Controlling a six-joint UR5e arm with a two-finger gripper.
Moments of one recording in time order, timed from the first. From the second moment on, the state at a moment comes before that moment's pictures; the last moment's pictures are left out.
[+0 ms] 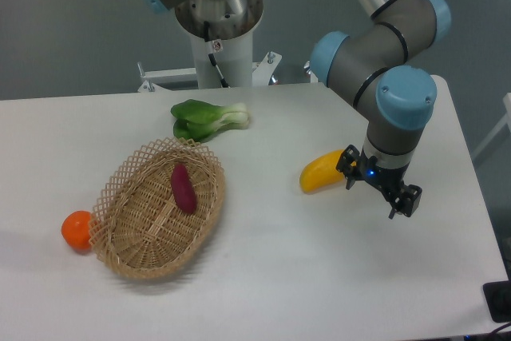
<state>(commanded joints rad) 2.63 -2.03 -1.50 -1.07 1.54 1.38</state>
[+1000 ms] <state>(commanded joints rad) 2.62 -1.96 -1.67 -1.02 1.54 1.41</state>
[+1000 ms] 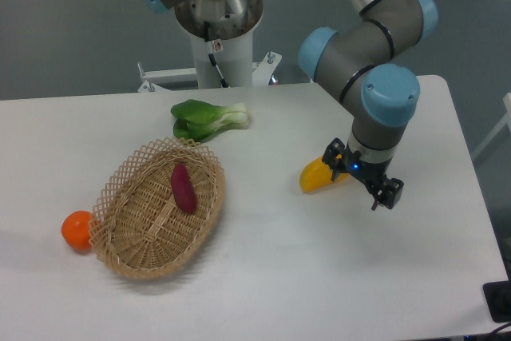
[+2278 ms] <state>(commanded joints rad) 2.64 -1.89 -1.86 -0.91 1.55 1.66</state>
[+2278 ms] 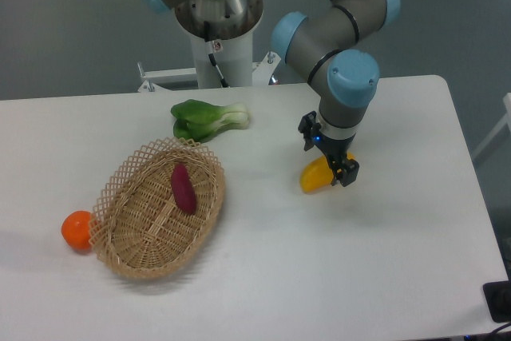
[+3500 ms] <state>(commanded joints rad) 2.63 -1.89 -1.91 -0.90 1.58 1.64</state>
